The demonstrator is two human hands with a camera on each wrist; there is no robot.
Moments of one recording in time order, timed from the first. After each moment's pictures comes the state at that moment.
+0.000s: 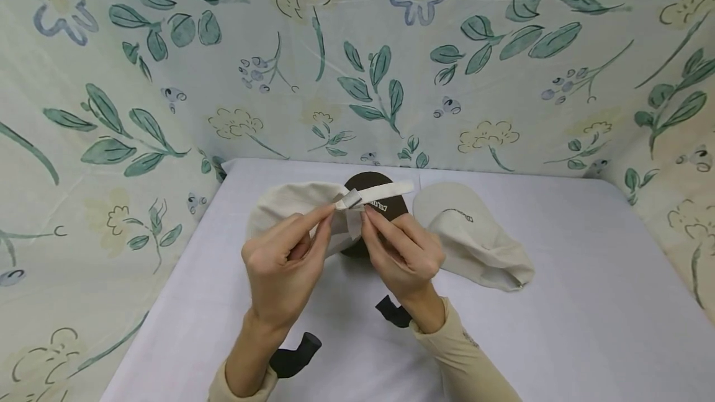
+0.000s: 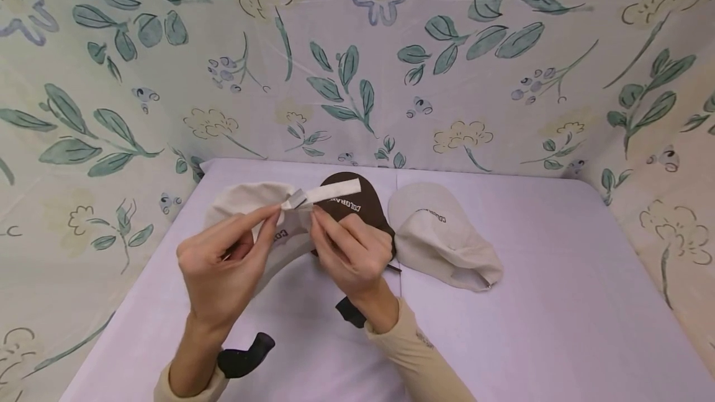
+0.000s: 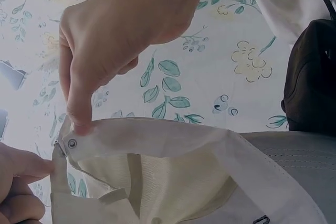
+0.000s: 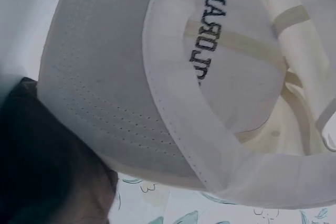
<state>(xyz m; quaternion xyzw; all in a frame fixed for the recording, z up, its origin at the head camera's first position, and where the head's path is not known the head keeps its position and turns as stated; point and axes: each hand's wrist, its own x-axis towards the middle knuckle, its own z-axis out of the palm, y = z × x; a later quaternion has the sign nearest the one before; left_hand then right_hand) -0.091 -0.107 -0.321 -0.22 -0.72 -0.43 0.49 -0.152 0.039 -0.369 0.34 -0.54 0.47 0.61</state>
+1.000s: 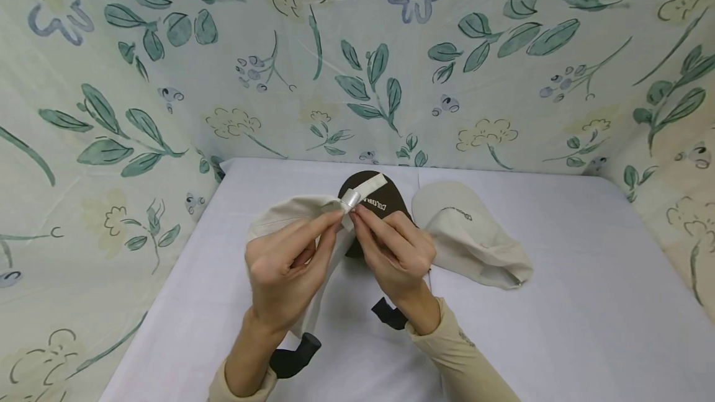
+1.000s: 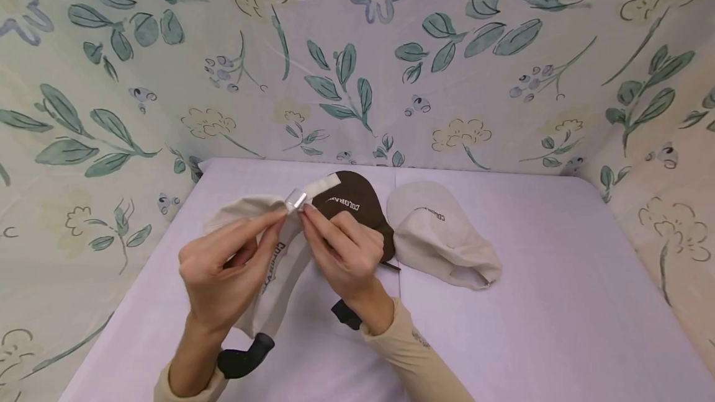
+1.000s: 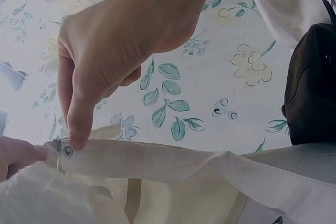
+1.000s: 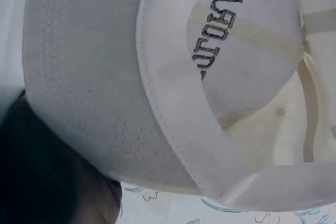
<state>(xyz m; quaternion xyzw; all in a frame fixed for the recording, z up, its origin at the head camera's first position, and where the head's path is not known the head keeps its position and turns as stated) -0.092 -0.106 -0.321 -0.30 -0.70 -0.43 0.49 -0.149 0.037 -0.366 0.35 -0.56 0.47 0.58</state>
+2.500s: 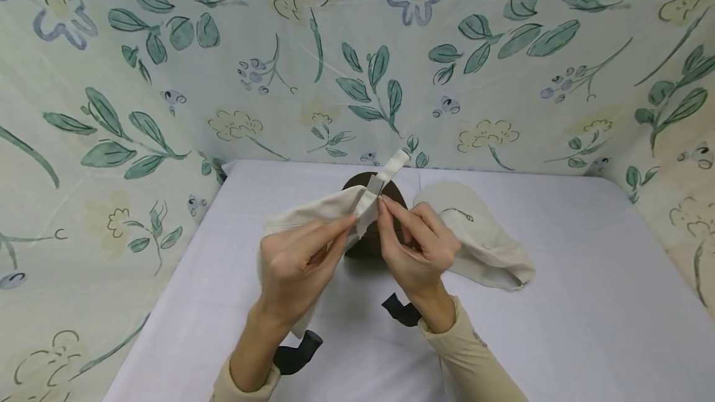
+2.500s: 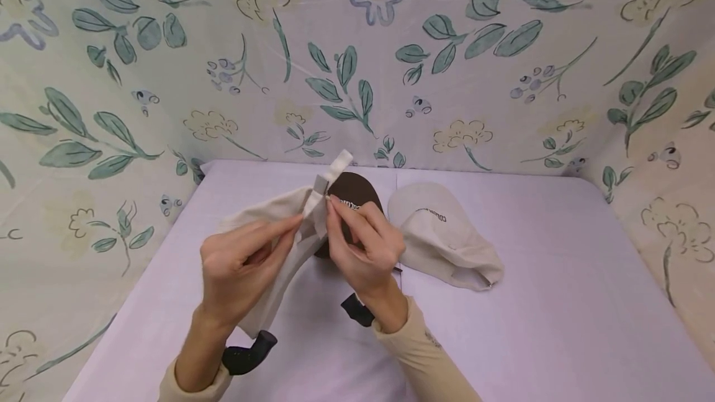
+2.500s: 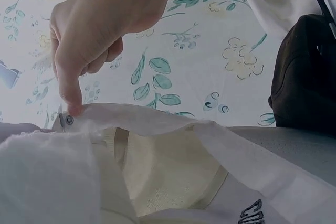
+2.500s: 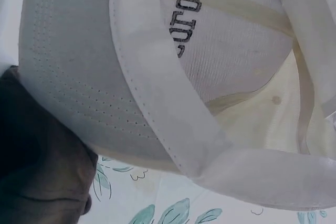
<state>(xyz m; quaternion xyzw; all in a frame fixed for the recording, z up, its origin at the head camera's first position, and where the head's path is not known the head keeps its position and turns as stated) -0.098 -0.104 -0.328 -0.32 -0.73 -0.38 0.47 -0.151 0.052 -0.360 0.26 -0.58 0.51 0.59</state>
